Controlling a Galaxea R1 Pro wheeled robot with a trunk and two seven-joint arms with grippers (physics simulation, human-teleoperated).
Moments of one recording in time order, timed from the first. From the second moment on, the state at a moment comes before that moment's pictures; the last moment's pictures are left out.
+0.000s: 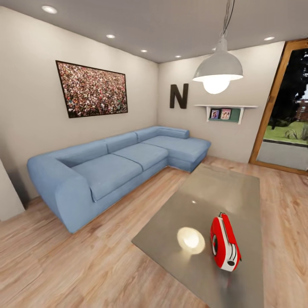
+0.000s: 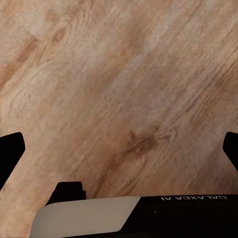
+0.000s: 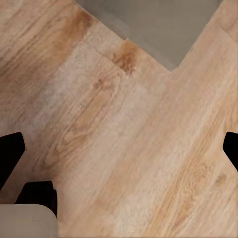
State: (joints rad) left arm 0.02 -0.10 0.01 -0.55 -0.01 0.01 0.01; right arm -0.09 -0.20 0.00 -0.35 -0.01 -0.07 0.00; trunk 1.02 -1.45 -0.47
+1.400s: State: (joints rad) left arm 0.02 -0.10 0.01 -0.55 -0.01 0.00 0.01; right arm -0.10 -0.20 -0.02 -1.19 0.00 0.44 0.00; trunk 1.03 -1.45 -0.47
